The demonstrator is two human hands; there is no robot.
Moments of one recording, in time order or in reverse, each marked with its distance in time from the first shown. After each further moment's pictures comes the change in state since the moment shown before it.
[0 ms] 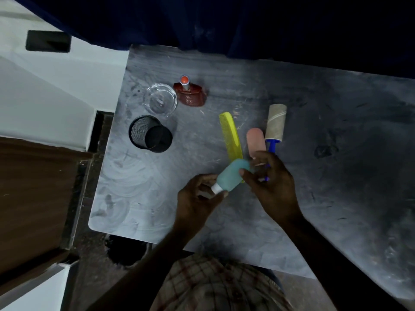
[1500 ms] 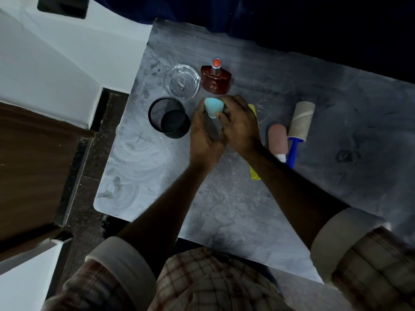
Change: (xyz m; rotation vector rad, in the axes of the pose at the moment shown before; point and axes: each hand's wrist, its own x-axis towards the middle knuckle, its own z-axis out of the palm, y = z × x) left_hand 0.125 0.010 -0.004 -0.188 0.205 0.196; right_hand 0.117 -0.051 0.122 -0.263 -0.050 -0.503
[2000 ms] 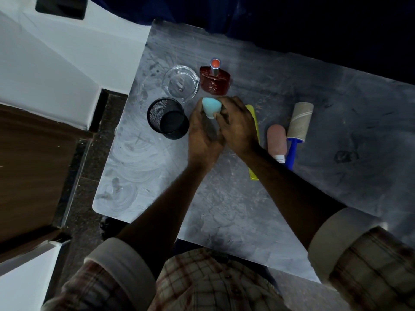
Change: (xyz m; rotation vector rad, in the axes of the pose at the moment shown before) left_hand 0.003 0.003 0.000 -0.015 -0.010 -0.003; right_hand 0.000 0.000 0.003 -0.019 -0.016 0.017
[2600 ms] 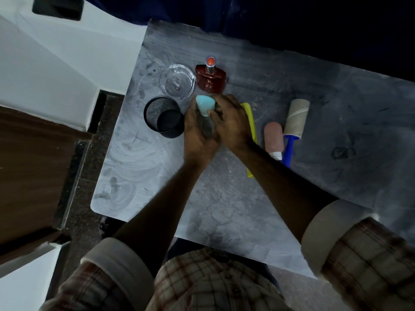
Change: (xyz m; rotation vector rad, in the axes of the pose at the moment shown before) left_hand 0.000 -0.002 -0.001 -0.059 -0.038 -0.026; right_hand 0.002 -0.001 0.006 0.045 0.013 0.010
